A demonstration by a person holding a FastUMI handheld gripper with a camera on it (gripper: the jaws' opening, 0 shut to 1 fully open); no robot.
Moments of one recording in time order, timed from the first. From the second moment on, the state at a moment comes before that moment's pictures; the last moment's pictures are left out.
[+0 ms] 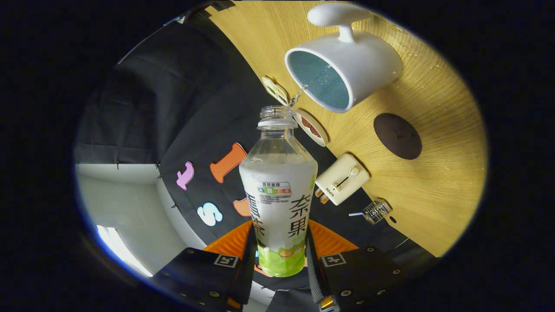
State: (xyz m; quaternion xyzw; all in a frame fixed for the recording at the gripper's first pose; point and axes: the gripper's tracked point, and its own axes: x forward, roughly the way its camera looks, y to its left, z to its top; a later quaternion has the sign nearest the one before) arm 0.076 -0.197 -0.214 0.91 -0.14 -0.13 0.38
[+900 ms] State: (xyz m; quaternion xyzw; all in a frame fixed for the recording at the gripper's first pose) arm 0.064 -0.168 -0.289 0.68 0.04 -0.19 0.71
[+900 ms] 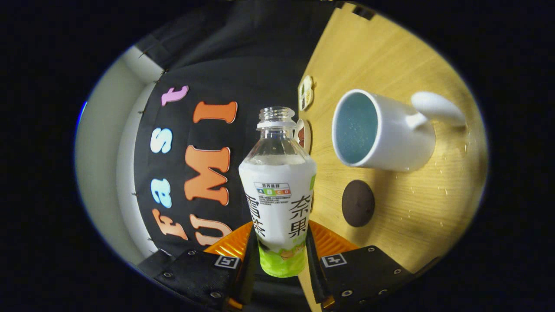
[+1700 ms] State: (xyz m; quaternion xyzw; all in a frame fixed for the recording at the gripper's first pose) arm 0.101 -0.181 -0.258 0.18 0.10 -0.17 0.96
